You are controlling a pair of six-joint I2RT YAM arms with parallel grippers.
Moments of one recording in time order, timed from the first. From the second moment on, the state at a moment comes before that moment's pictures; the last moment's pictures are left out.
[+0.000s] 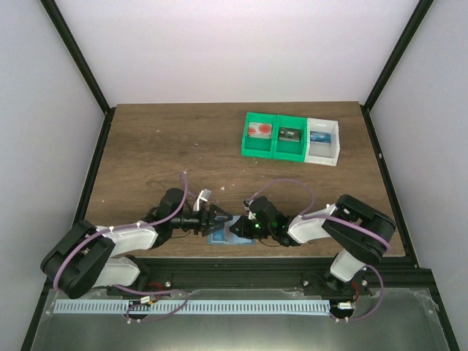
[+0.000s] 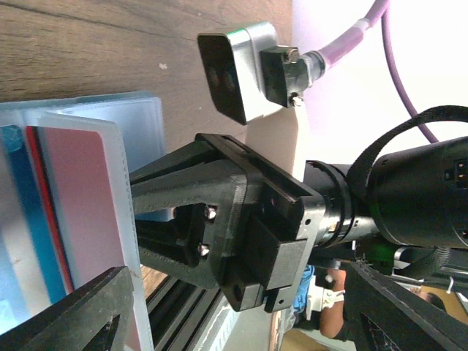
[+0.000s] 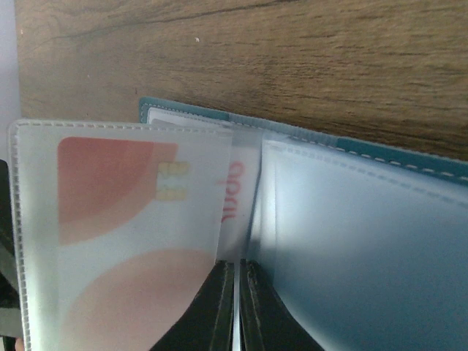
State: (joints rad) left arm -0.63 1.30 0.28 0.55 0.79 -1.16; right arm 0.93 1.61 0.46 0.44 -0.29 1.00
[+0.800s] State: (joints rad) left arm -0.68 1.49 0.30 0.75 0.78 -1.22; right arm 0.93 1.19 0.23 0.43 -0.11 1.08
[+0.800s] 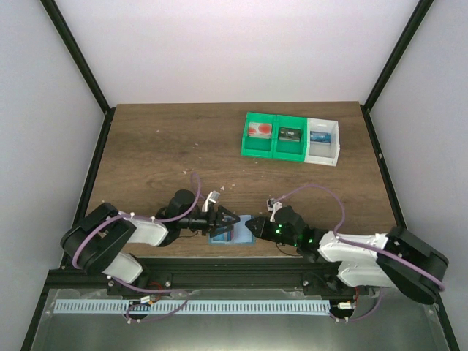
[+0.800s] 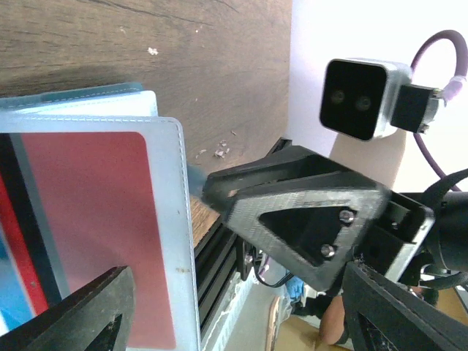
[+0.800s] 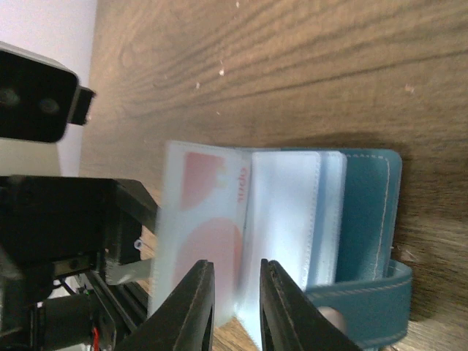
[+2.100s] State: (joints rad) left arm -0.65 1.48 0.28 0.55 0.68 -1.02; right arm 0.93 1.34 0.49 0.10 -0.16 0.94
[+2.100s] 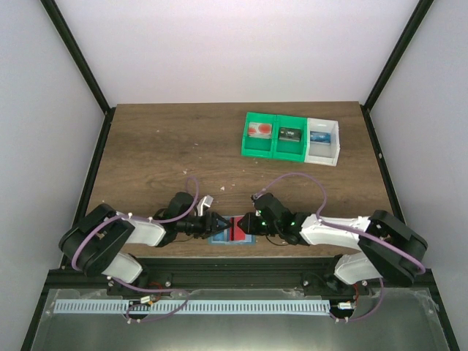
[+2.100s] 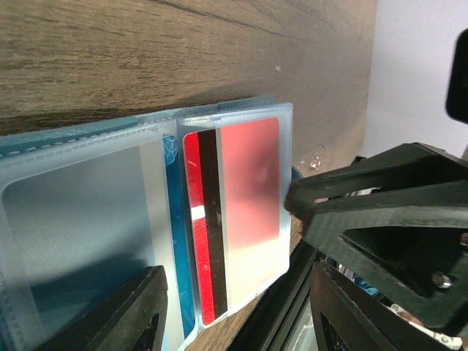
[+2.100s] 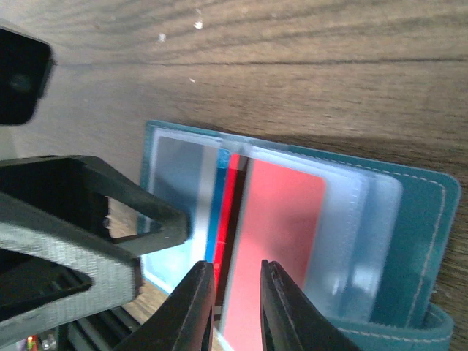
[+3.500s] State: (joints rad) left arm -0.65 1.52 0.28 0.58 0.69 -1.01; right arm 0.93 1.40 0.50 0.02 -0.10 0.94
